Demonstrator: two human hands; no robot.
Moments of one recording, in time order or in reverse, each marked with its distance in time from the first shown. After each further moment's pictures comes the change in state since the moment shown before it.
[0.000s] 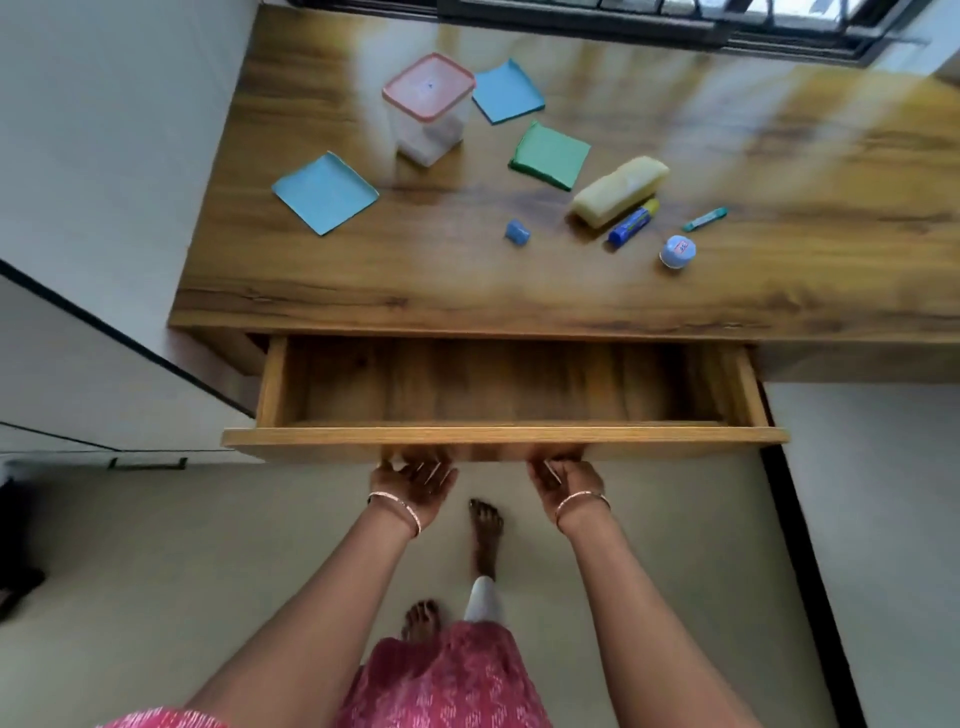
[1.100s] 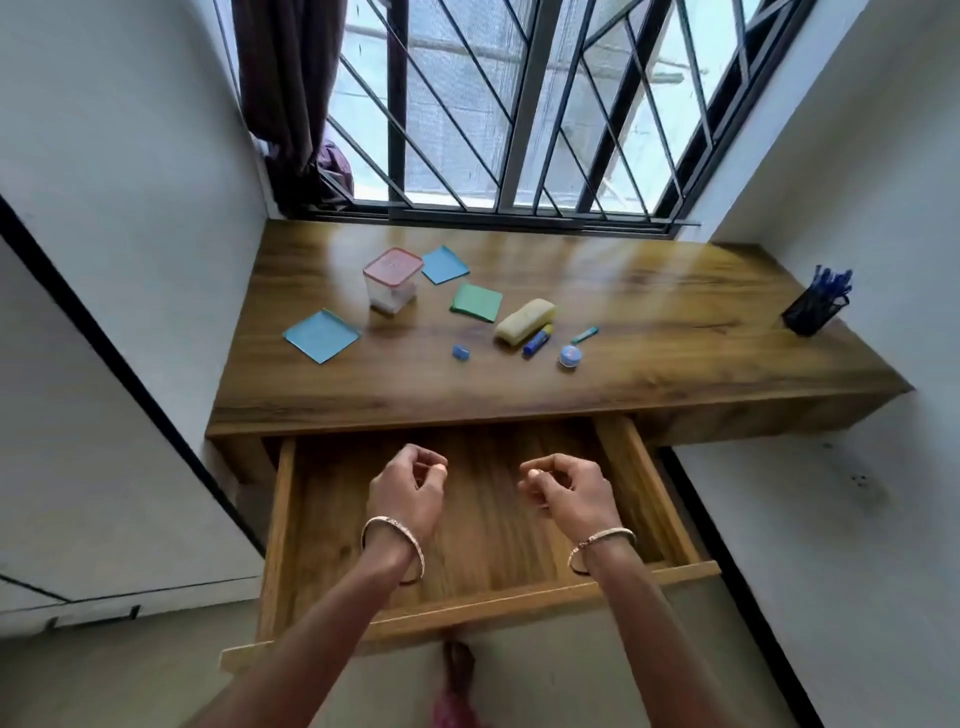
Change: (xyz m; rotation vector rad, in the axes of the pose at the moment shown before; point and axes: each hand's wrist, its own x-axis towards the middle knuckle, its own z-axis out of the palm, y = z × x) left_hand -0.227 -0.009 0.069 1.302 -0.071 1.034; right_hand -0.256 -0.050 0.016 -1.014 -0.068 -0.852
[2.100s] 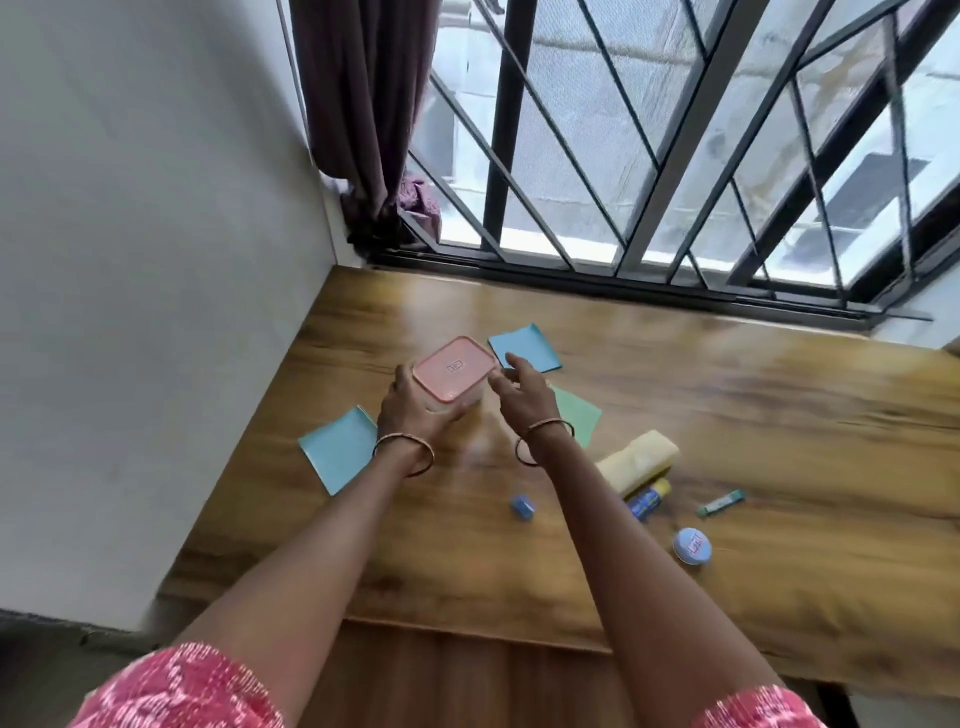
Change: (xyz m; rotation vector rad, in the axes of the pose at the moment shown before) left_hand 0.364 0.060 0.014 0.218 0.253 -0.029; right_hand 0.364 -0.165 0.148 -0.131 -0.290 -0.247
